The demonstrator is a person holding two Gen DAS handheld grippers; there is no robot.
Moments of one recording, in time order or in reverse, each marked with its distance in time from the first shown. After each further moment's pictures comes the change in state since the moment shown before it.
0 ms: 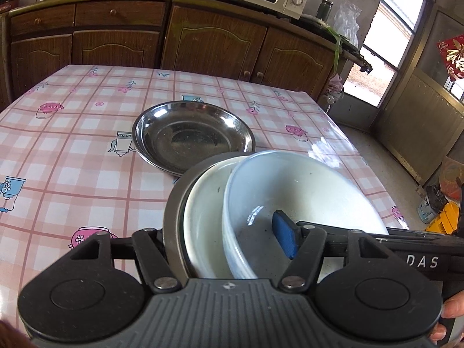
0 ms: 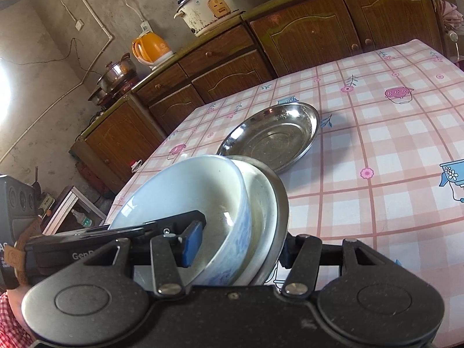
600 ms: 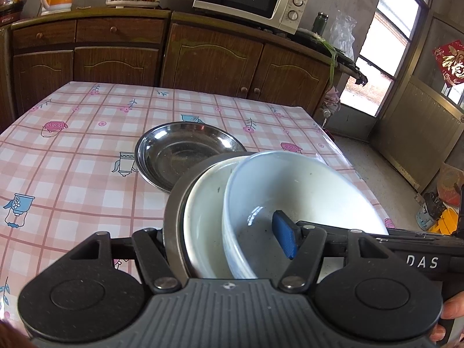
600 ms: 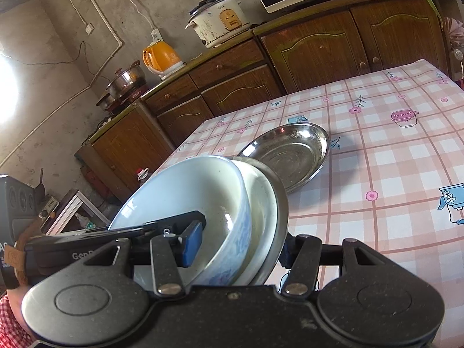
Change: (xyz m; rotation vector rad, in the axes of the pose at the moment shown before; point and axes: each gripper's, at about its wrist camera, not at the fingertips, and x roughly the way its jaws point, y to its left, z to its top) left arm -0.020 -0.004 0.010 0.011 -0.052 -0.002; right arm -0.017 0.018 0.013 -0.035 -0.041 0.011
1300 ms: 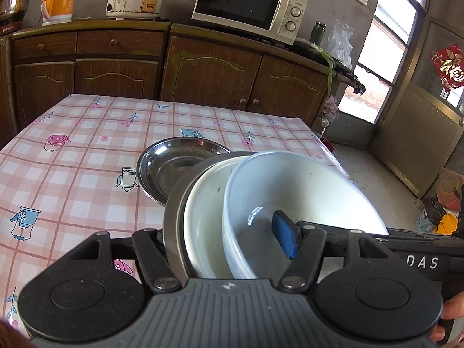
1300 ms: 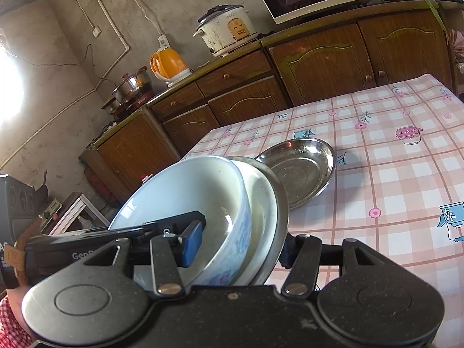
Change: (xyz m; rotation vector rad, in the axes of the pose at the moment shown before) left arm -0.012 -0.004 0.009 0.009 -0.035 0.001; right arm -0.008 0.010 0.011 -0.025 -0.029 0.010
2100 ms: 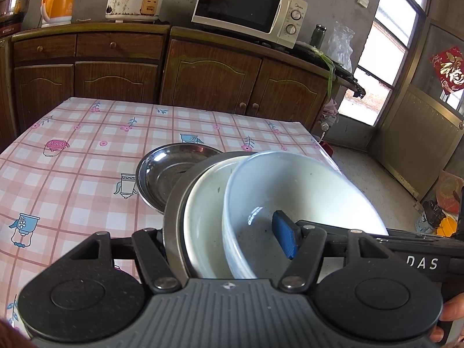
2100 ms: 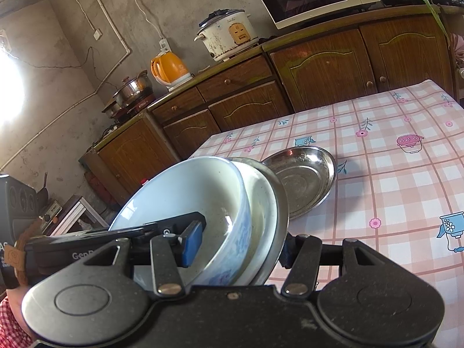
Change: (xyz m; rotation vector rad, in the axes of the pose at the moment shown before) left arm 0.000 -0.001 0.006 -0.003 -0.005 -0.003; right arm -0.003 0.001 0.005 -0.006 -0.012 0.000
